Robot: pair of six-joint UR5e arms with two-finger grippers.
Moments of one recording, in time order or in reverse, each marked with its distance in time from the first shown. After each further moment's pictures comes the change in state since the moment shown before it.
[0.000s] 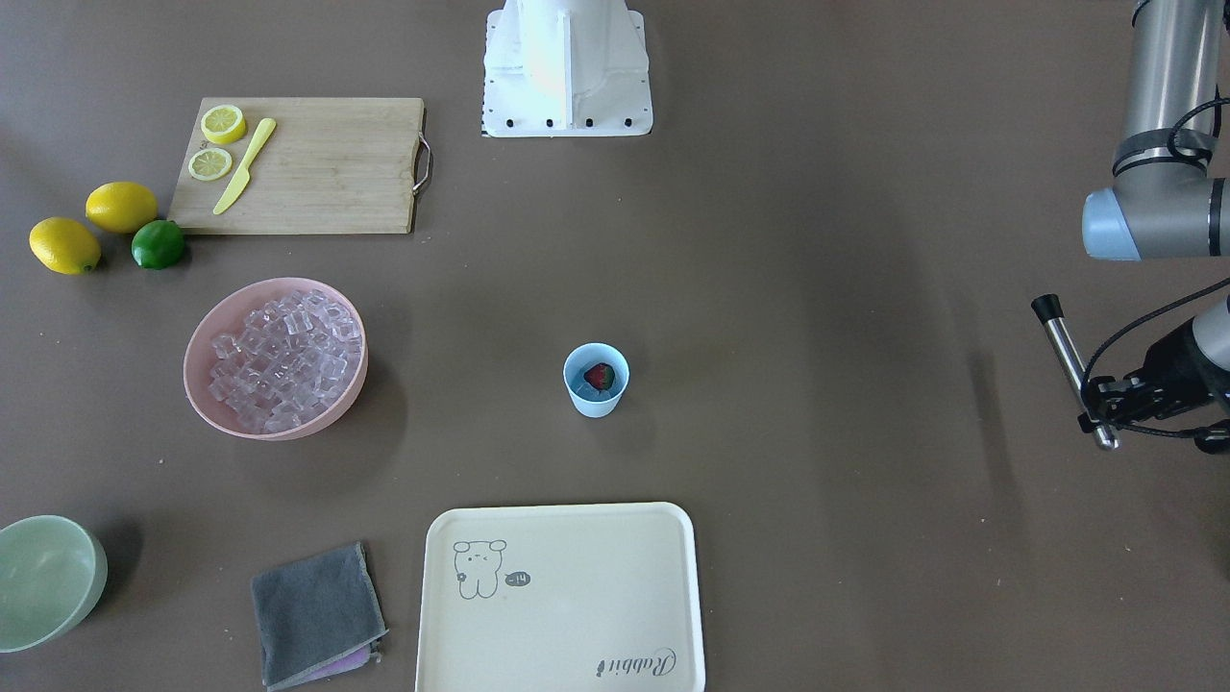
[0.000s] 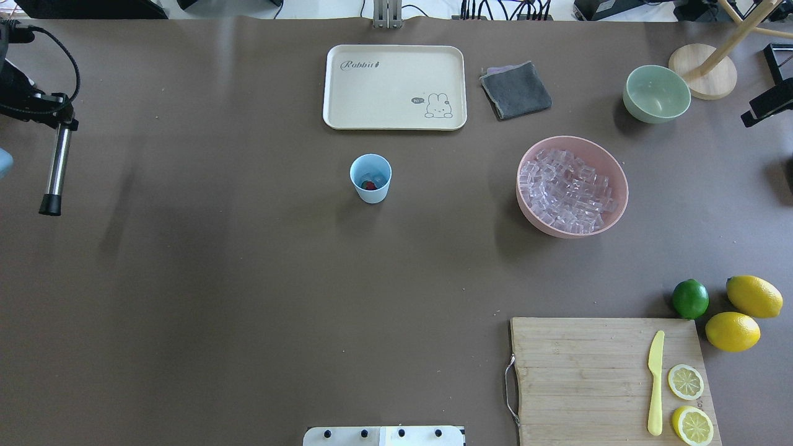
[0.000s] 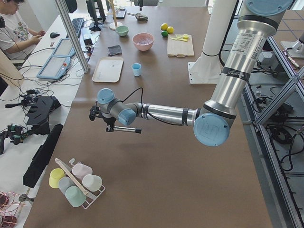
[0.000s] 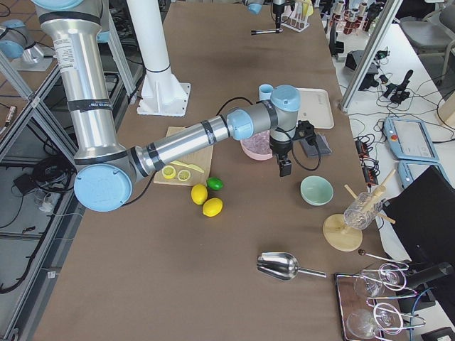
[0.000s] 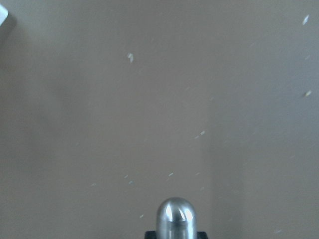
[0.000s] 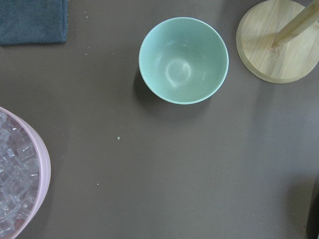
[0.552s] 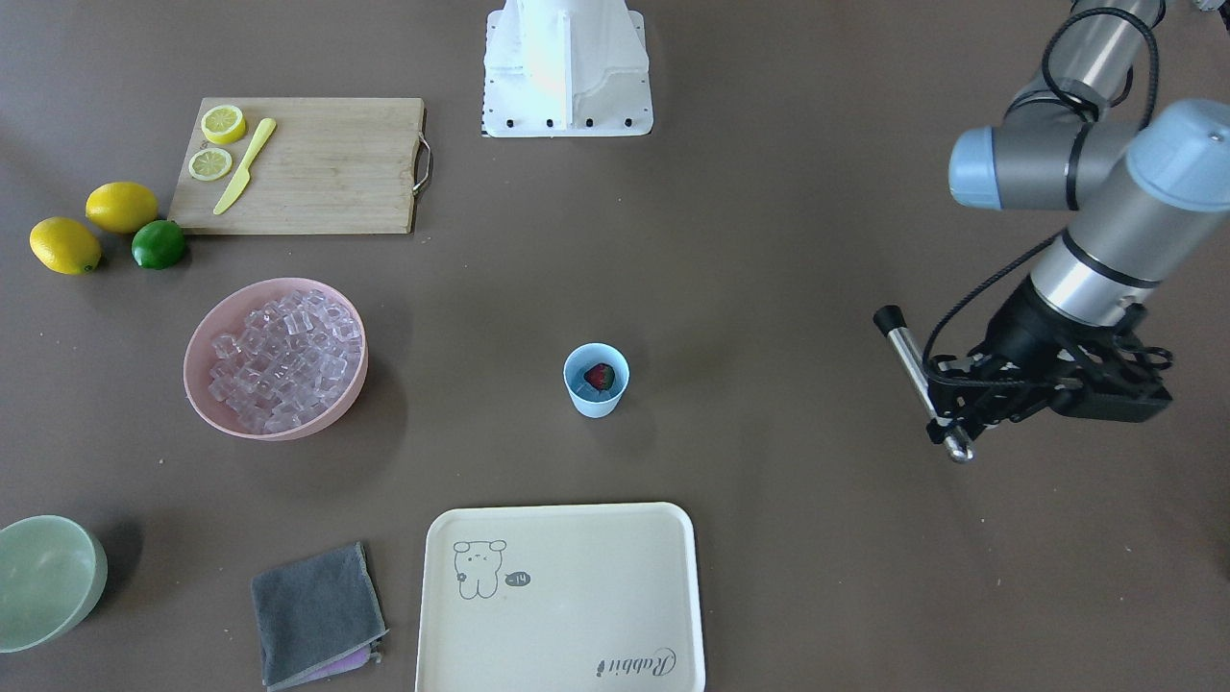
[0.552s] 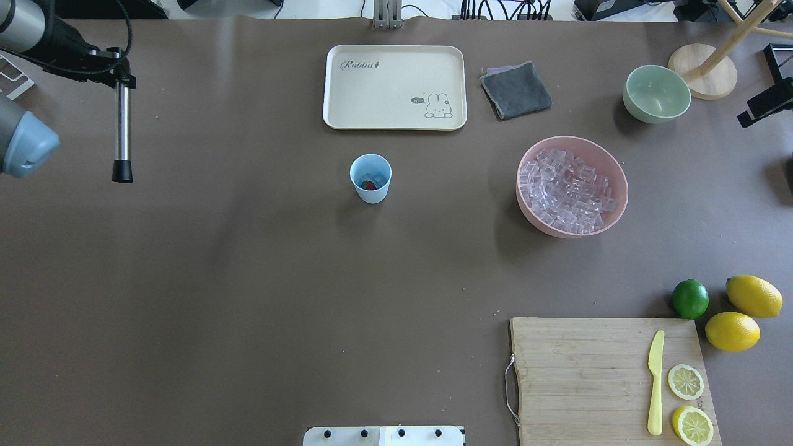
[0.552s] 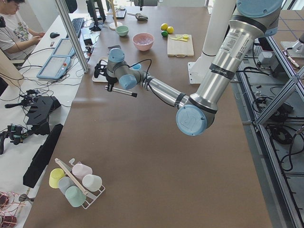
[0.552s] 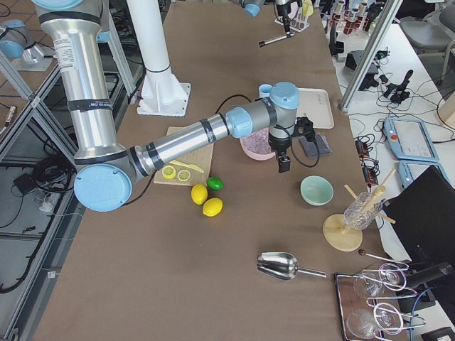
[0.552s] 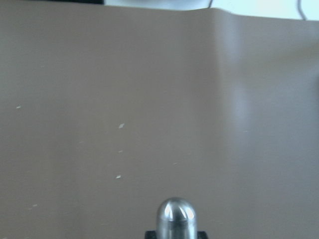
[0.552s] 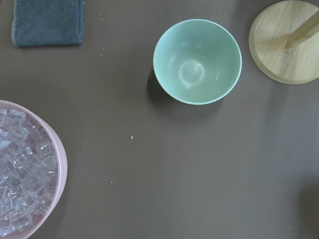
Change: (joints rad) left arm 0.195 -0.143 -0.263 -0.007 0.250 -0.332; right arm 0.002 -0.003 0.020 -0.004 0.030 -0.001
